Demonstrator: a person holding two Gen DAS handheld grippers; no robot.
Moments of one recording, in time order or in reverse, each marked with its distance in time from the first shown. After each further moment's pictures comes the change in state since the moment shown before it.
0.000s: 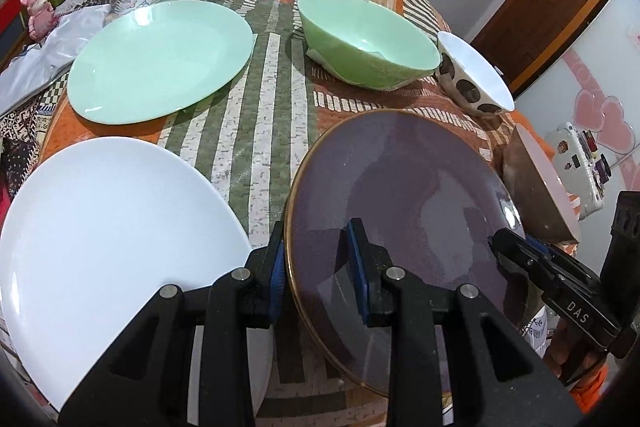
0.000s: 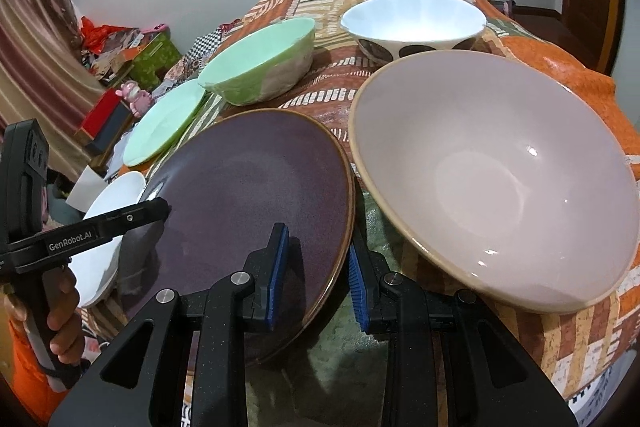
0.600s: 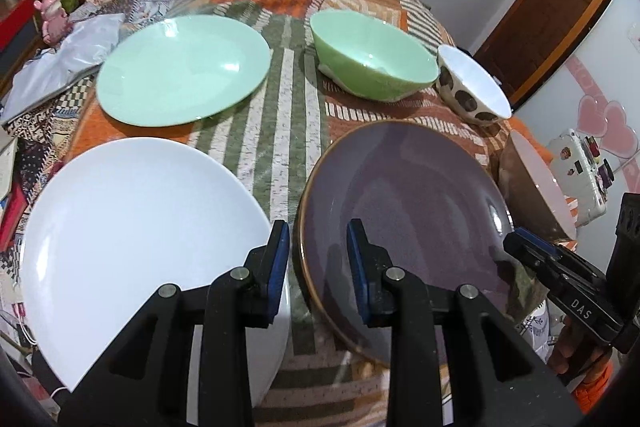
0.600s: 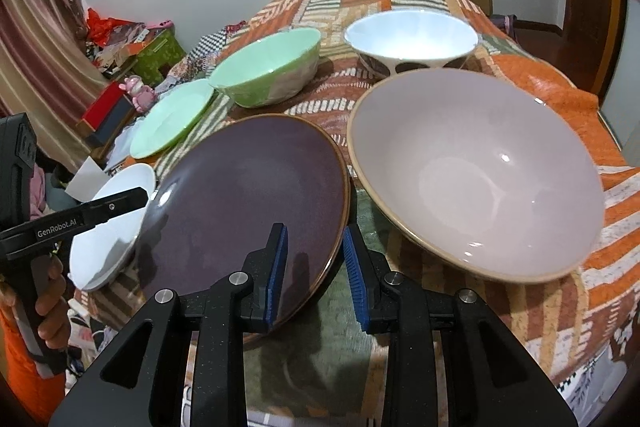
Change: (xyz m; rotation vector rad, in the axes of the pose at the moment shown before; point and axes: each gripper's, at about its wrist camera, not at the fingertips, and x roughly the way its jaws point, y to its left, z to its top) left arm -0.031 0.001 -0.009 -0.002 -0.059 0.036; right arm -0.025 0.007 0.001 -0.048 -0.024 -0.015
